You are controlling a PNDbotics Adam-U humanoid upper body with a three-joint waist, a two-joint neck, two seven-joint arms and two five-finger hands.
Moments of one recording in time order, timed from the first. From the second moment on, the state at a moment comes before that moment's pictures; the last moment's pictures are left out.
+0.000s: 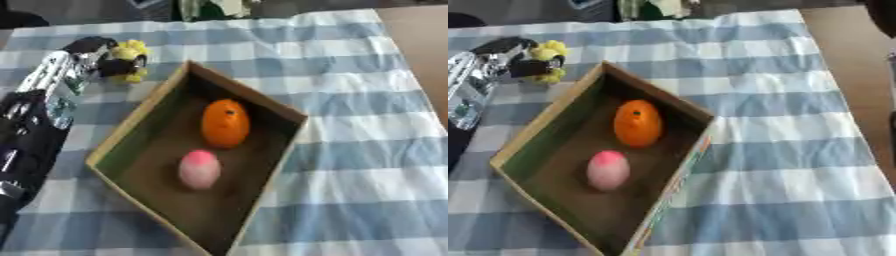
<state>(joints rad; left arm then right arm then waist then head) -1.10 0.40 -0.11 -0.92 -1.08 0.37 -0.49 -0.80 -0.47 -0.05 -1.84 0.01 0.05 0.29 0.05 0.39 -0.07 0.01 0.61</state>
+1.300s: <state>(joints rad) -1.12 0.37 -0.11 -0.89 -1.19 0.37 -0.49 -0.78 -0.47 -0.07 -1.84 0.01 0.06 0.29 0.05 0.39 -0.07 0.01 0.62</state>
